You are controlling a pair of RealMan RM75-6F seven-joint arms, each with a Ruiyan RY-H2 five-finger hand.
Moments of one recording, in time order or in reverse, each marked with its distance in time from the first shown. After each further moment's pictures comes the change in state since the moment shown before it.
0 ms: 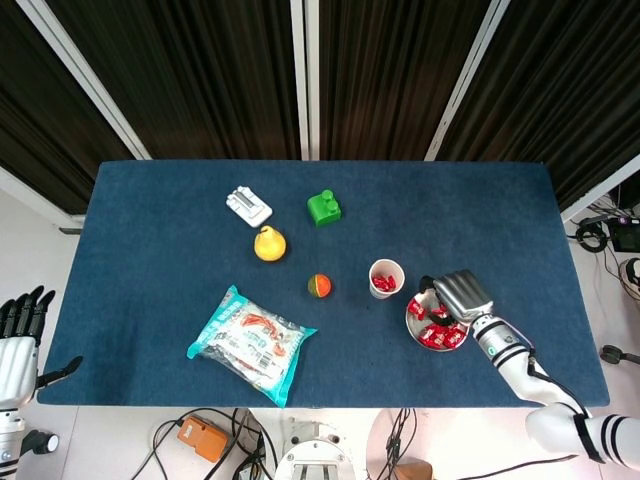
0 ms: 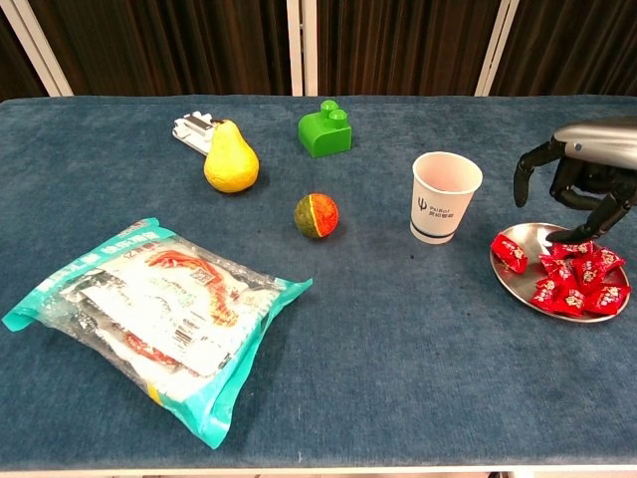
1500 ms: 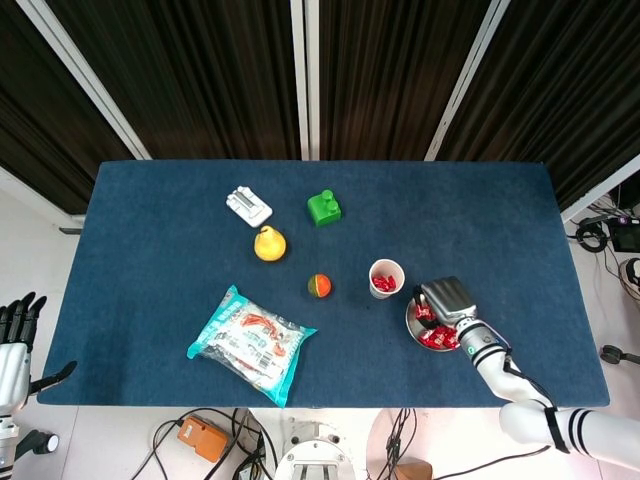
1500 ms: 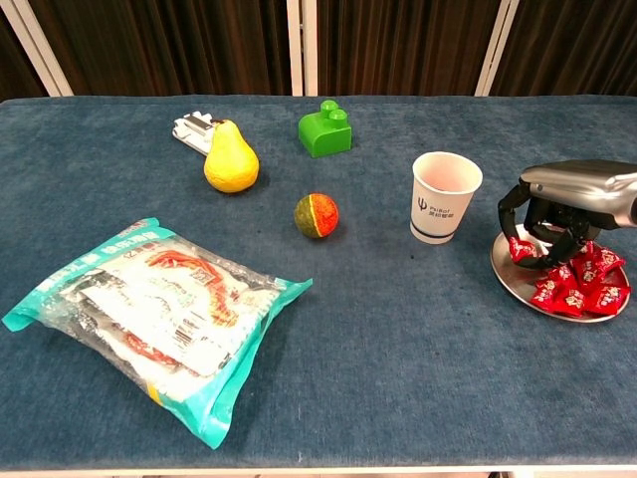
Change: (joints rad) left arm 0.022 -0.016 0.004 0.050 -0.009 0.014 -0.046; right arm 0.013 -0.125 0.024 0.066 0.130 -0.021 -0.109
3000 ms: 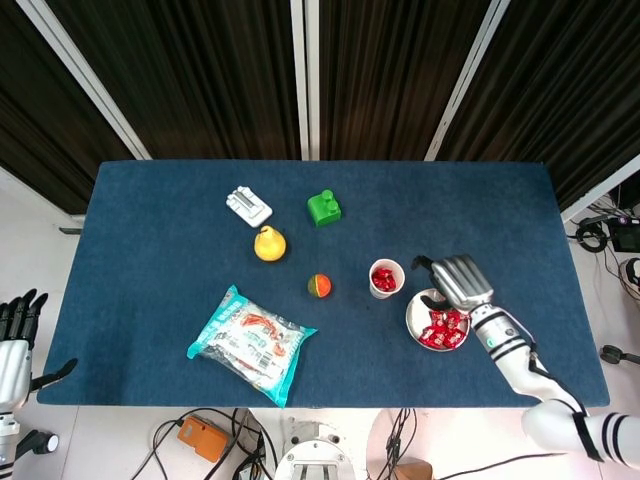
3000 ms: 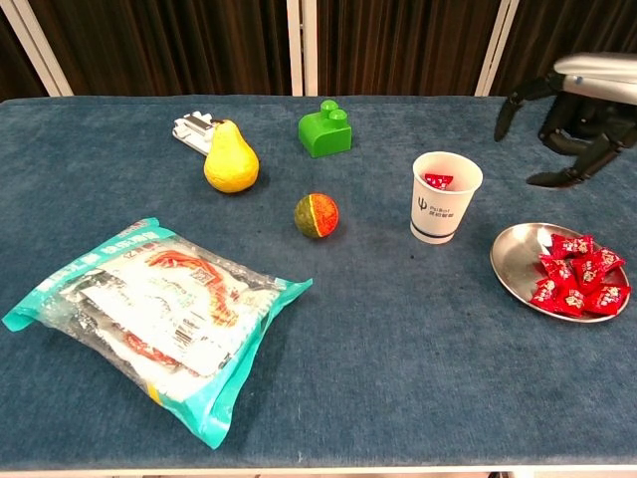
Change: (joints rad) left arm -0.008 0.009 -0.007 -0.018 0.002 -0.008 0.015; right arm -0.026 0.173 0.027 -0.148 -0.168 0.127 0.149
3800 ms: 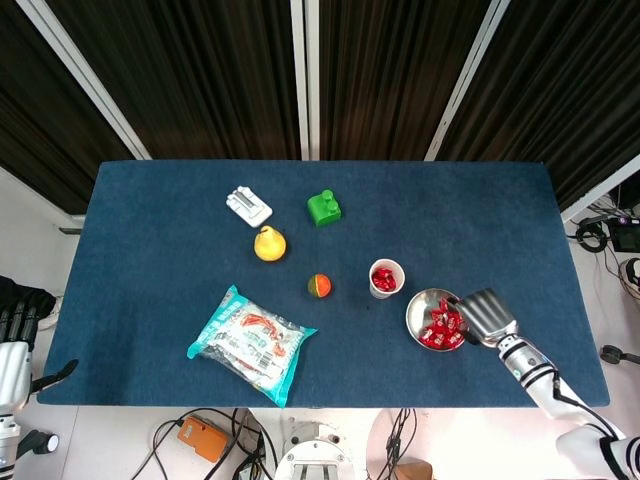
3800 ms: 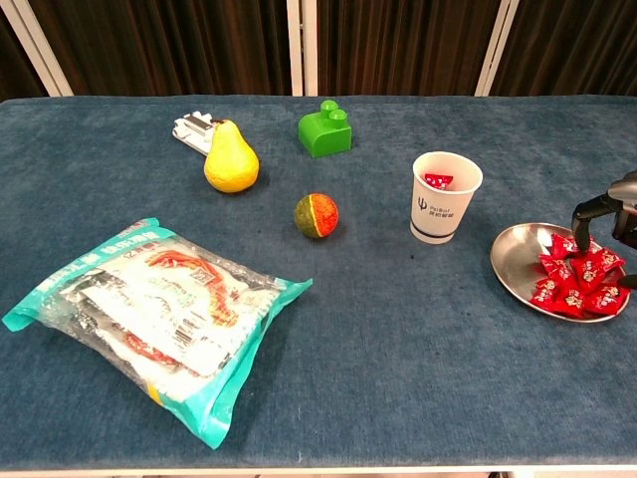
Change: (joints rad) left arm 0.008 0.002 0.003 -0.012 0.006 0.016 0.009; right arm -0.081 -0.031 -0.149 0.211 -0.180 -0.046 -0.094
